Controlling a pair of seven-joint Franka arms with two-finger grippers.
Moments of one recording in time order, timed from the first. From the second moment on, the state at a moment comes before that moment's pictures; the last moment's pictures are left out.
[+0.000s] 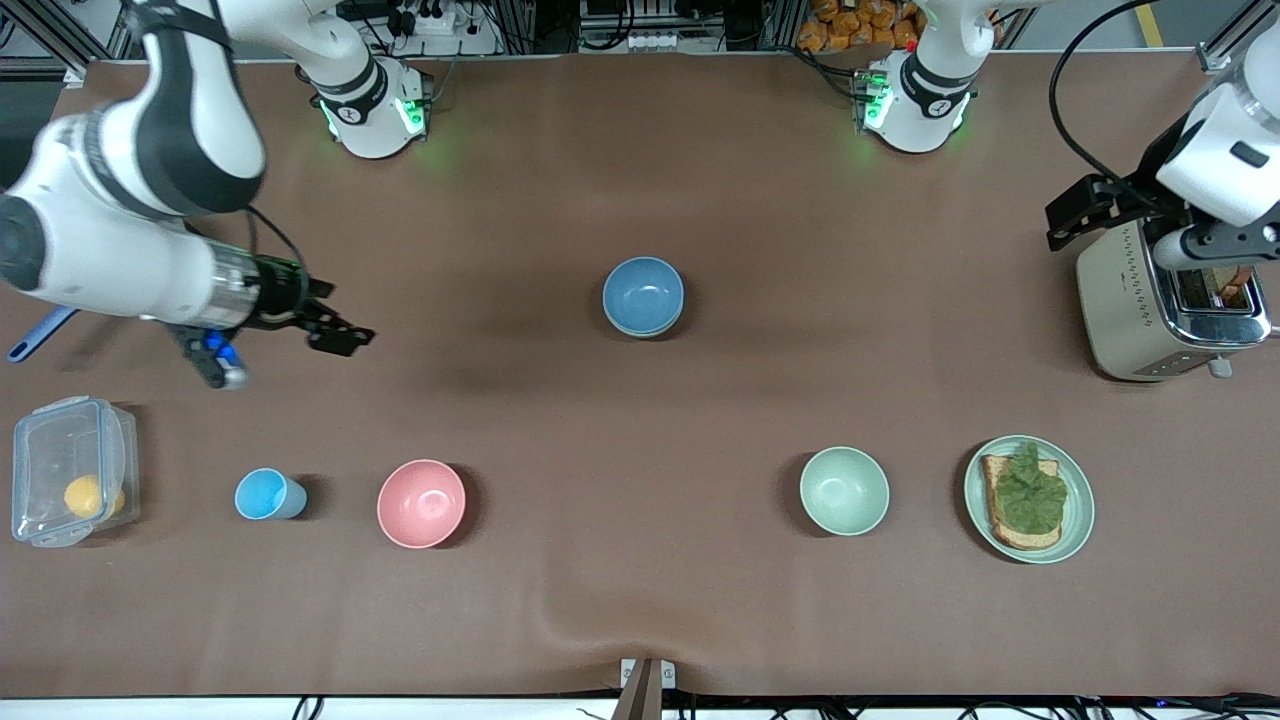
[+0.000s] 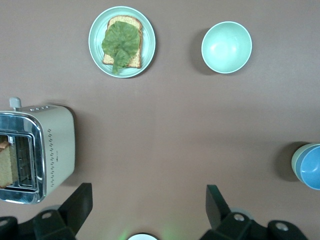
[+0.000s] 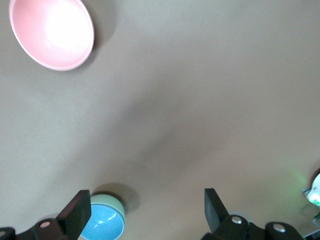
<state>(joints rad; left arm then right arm) -0.01 0.03 -0.16 -1.45 0.04 1.43 -0.18 0.62 0.16 -0.54 -1.76 0.36 1.69 0.79</state>
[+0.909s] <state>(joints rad) -0.07 0.00 -0.04 -1.46 -0.01 1.43 -0.12 0.22 0.06 -0.28 -1.58 0.13 1.67 0.23</state>
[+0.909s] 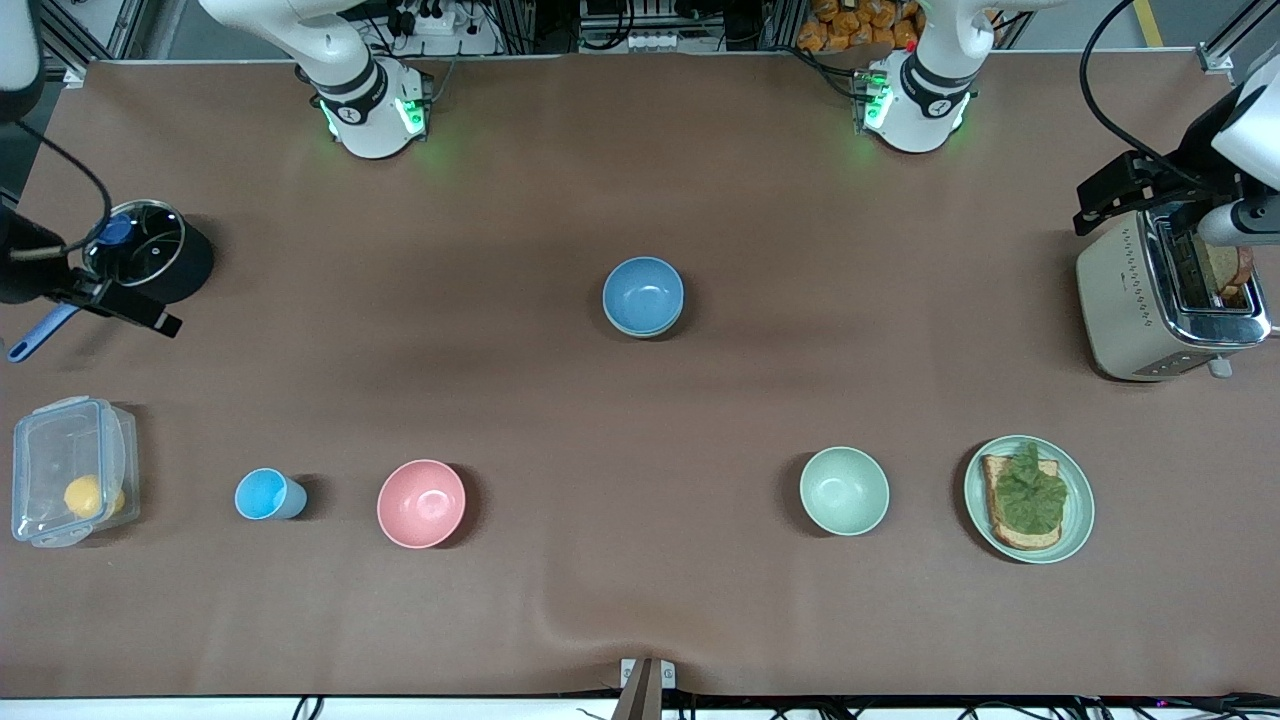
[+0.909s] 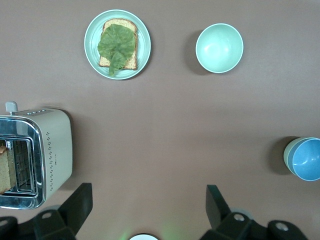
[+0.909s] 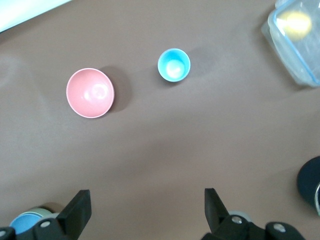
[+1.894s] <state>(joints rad) -0.07 0.00 -0.03 -1.47 0.01 1.43 -0.12 0.03 0.00 -0.15 -1.58 0.10 1.68 0.06</state>
